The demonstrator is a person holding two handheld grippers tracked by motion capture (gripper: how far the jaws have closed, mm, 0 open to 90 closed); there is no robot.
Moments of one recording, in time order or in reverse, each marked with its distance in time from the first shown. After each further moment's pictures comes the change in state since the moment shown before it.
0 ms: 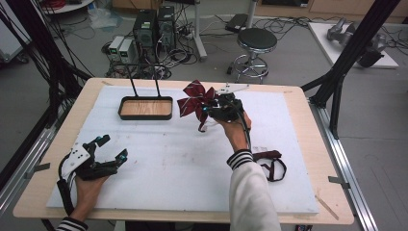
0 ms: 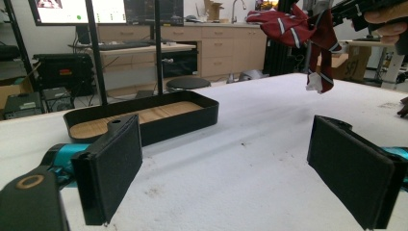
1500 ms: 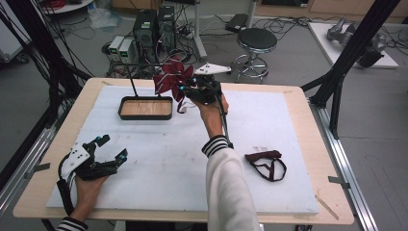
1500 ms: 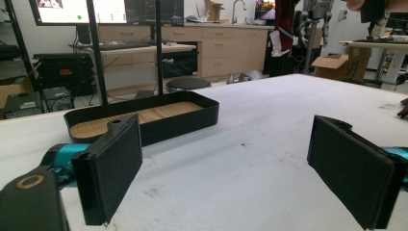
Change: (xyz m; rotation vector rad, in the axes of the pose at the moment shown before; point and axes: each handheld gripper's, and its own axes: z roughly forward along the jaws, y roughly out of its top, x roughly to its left) left arm 0.000 0.000 0.000 -0.006 0.003 -0.006; right arm 0.031 0.067 0.031 -0.152 0.004 0.005
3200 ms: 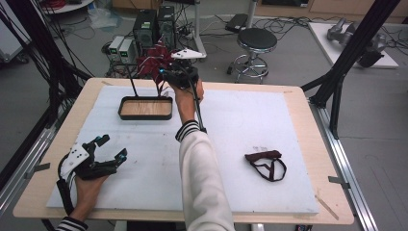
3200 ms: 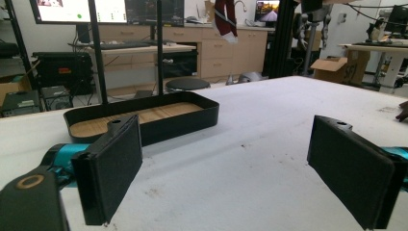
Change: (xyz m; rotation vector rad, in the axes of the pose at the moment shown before) left arm 0.001 0.000 0.000 -0.003 -0.002 -0.019; right arm 0.016 0.035 0.068 -0.079 -0.066 0.037
